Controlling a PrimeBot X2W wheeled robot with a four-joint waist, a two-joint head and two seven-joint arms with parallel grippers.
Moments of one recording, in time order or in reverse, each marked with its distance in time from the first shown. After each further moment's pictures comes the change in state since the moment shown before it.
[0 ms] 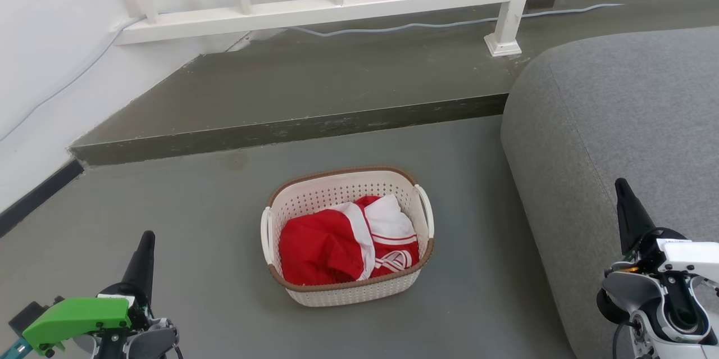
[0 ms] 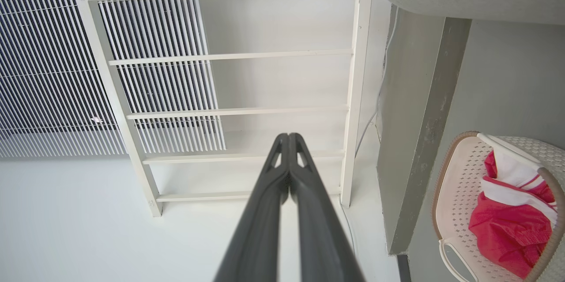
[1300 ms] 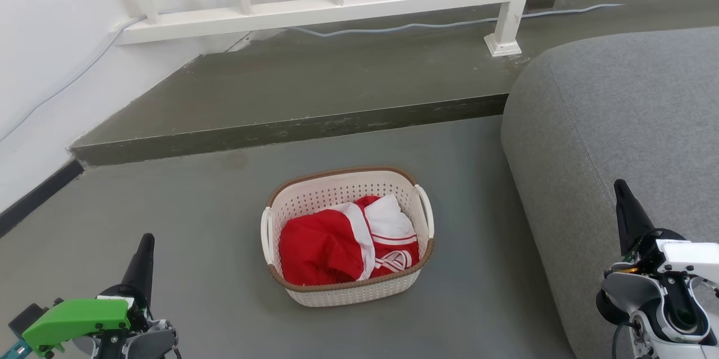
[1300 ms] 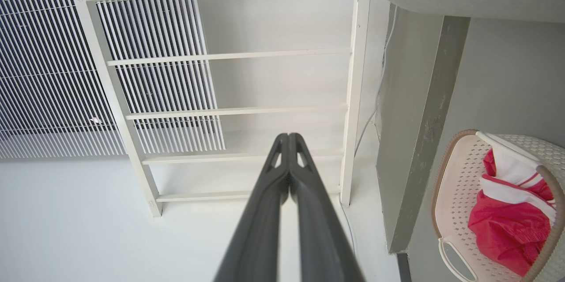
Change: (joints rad) left arm -0.001 0.000 0.005 0.014 0.000 -0.001 0.006; right arm -0.001 0.003 -0.004 0.007 0.000 0.000 0.007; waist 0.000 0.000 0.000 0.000
